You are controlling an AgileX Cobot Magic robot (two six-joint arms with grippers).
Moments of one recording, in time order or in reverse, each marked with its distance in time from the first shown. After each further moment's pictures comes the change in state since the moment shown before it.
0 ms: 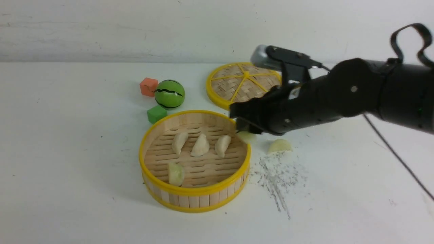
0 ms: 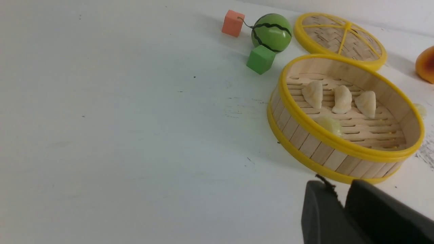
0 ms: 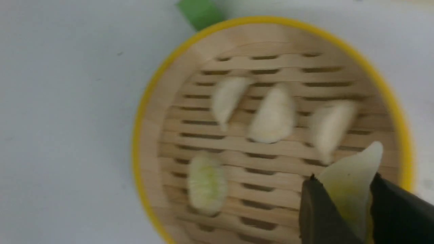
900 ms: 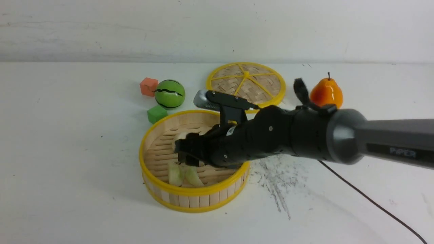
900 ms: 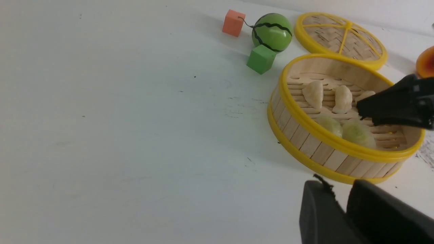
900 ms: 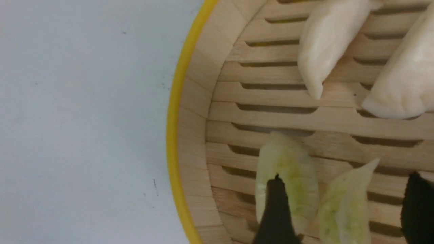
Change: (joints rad) right arm 0.092 0.218 -0.069 0.199 -0.131 -0.089; left arm 0.000 0.000 0.000 0.000 0.000 0.000
